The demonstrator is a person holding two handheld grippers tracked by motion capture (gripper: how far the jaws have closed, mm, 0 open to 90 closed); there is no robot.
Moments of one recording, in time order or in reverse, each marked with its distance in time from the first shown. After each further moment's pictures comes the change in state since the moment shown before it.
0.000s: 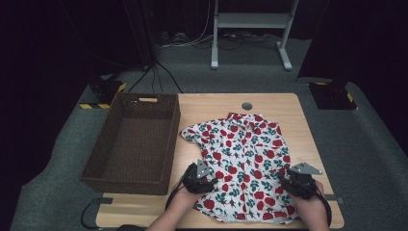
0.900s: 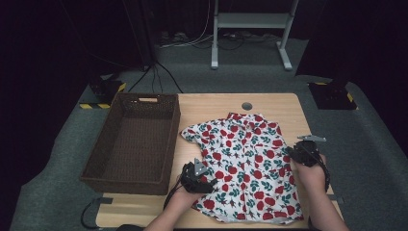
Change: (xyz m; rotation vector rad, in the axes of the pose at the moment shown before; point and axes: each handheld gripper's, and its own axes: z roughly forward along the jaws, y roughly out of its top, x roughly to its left) left arm 0.005 -0.002 -0.001 0.038 0.048 -0.065; right arm -0.073 0.045 0.070 0.060 -0.071 0.173
